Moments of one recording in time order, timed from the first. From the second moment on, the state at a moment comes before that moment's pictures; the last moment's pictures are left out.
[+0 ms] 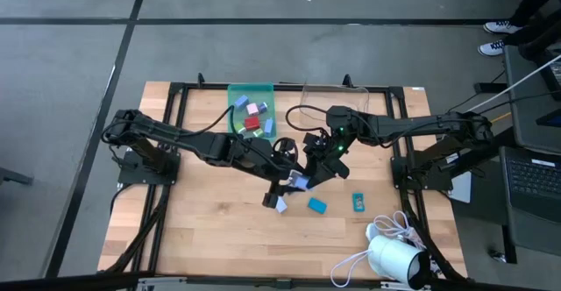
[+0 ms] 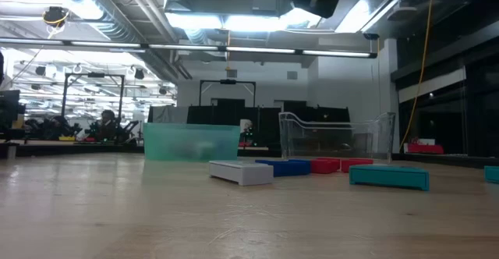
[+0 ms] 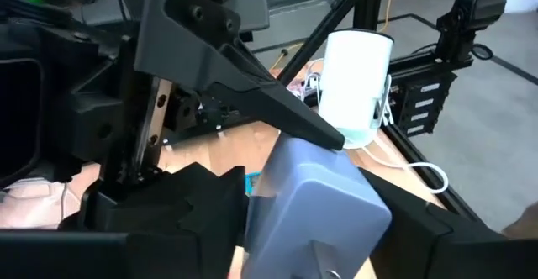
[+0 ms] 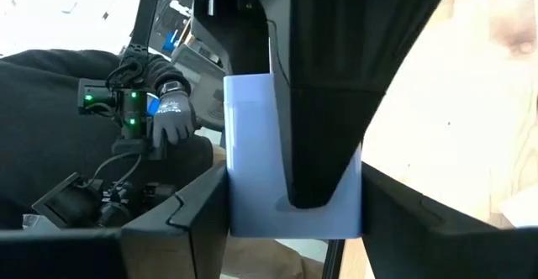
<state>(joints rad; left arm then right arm) -0.19 1.61 1.42 -0.17 -0.01 0.12 -0.03 1.42 1.06 0.01 -0.89 0.70</state>
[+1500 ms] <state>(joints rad) -0.07 1.57 1.42 -0.64 -0.38 -0.08 -0.32 1.42 1.06 -0.21 -0.75 0.59</state>
